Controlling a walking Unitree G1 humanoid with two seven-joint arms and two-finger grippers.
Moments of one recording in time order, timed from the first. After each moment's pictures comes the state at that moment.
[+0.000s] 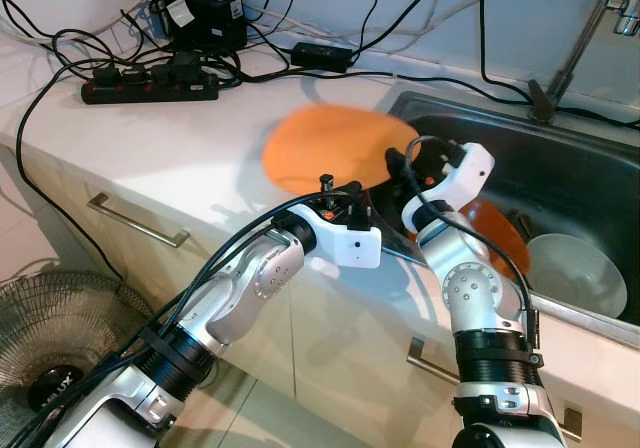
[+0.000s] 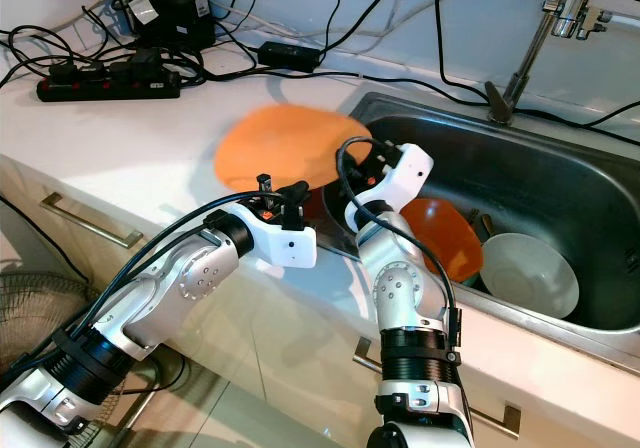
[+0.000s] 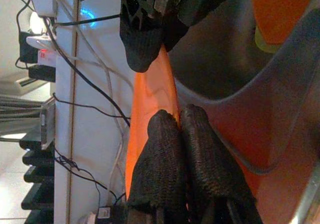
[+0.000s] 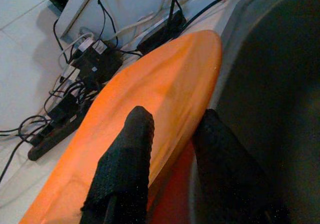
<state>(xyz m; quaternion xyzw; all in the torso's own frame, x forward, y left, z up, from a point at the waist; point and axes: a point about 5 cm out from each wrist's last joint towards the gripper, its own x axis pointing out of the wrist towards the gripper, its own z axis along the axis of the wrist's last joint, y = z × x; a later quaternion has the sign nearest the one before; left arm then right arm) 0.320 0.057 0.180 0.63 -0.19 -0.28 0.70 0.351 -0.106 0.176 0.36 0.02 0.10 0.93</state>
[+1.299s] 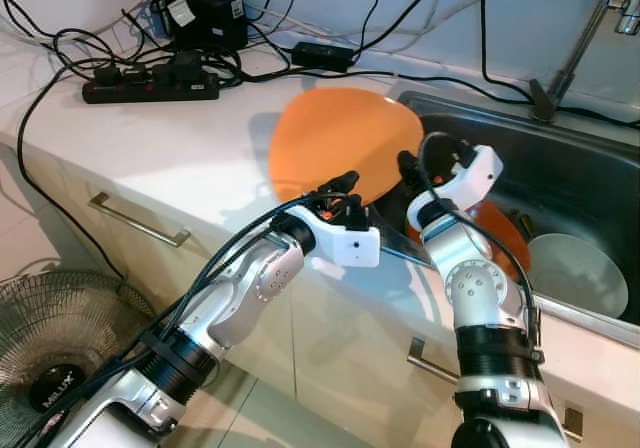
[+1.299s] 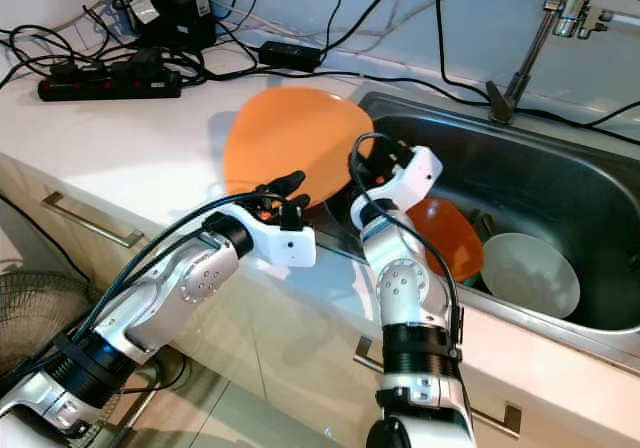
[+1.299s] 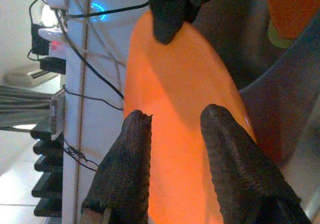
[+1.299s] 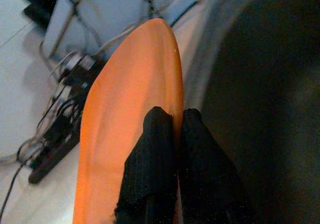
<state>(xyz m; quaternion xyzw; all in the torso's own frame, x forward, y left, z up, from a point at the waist) 0.320 0.058 0.179 0.62 -0.20 -0.25 0.71 0.360 -0.119 0.174 0.42 0.03 0.04 0.91</state>
